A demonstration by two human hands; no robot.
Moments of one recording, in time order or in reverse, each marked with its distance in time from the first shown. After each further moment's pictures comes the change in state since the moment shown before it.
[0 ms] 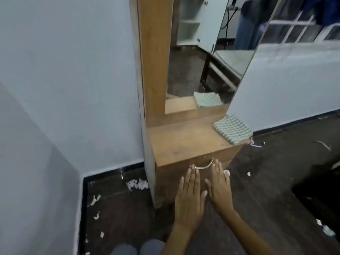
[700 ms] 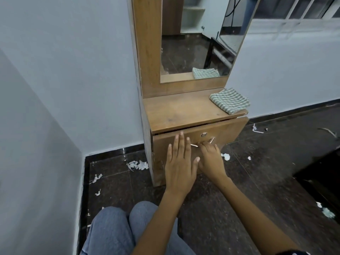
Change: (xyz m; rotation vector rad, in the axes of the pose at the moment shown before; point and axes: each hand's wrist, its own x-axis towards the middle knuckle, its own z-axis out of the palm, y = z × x) left_hand -0.009 0.006 -0.015 0.180 -0.025 -0.072; right_hand 0.000 -0.007 -0.012 -0.017 -0.216 -0.066
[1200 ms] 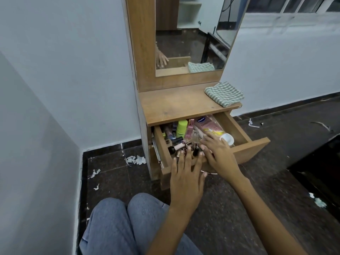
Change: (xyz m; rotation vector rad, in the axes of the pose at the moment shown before) left_hand -0.057 0.034 -0.010 -0.044 -0.117 0.048; right_hand -0.040 -0.005 -0.071 0.111 0.098 -0.145
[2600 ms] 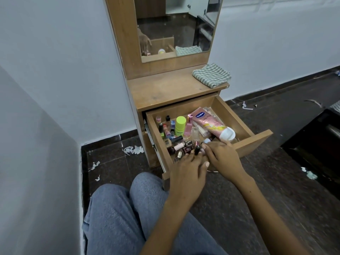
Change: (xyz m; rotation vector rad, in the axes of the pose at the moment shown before) left_hand -0.035 0.032 -0.041 -0.328 -0.169 -0.004; right_hand -0.070 0.001 -0.014 -0.015 -0.081 0.132
